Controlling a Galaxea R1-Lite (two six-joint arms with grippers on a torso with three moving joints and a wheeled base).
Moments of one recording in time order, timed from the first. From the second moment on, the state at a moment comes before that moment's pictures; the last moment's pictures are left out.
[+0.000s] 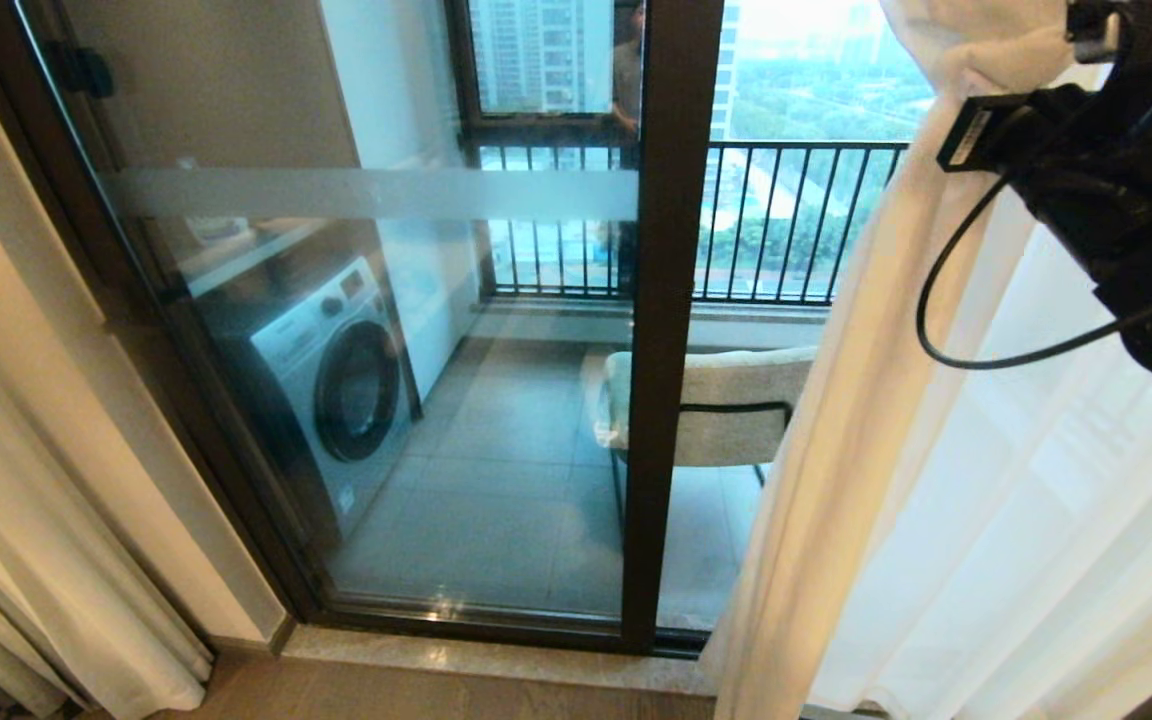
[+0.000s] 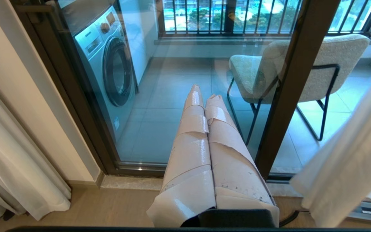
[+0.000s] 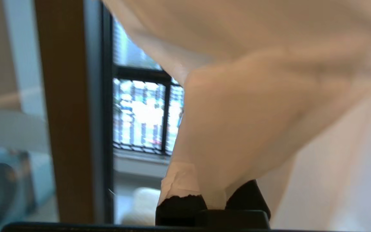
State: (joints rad) left arm 0.00 0.00 0.00 -0.01 -0.03 0.02; right arm 0.14 1.80 -1.29 -0.97 -0.12 -0.15
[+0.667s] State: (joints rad) left arm 0.00 0.00 0.00 -0.01 -0.03 0.02; right arm 0.04 1.57 -1.02 -0.95 -0.12 -0.20
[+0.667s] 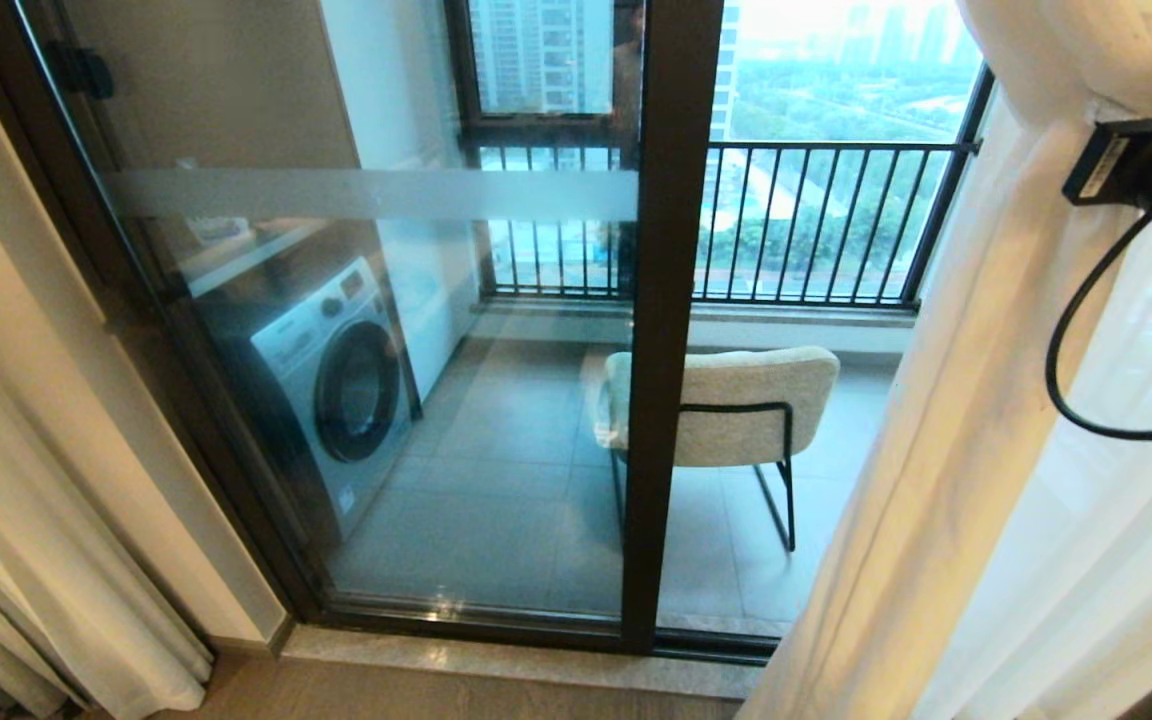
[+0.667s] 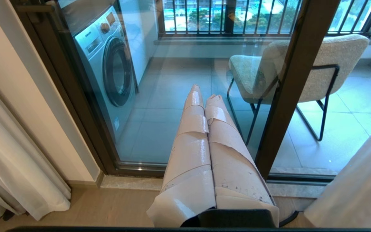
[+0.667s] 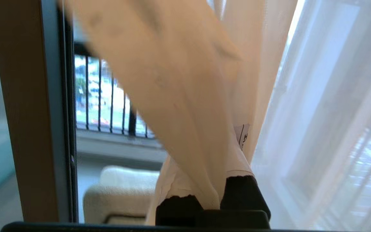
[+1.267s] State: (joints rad) left arm 0.00 0.00 0.00 -0.01 -0.03 0.02; right arm 0.02 1.52 -0.94 -0.96 -0.12 -0.22
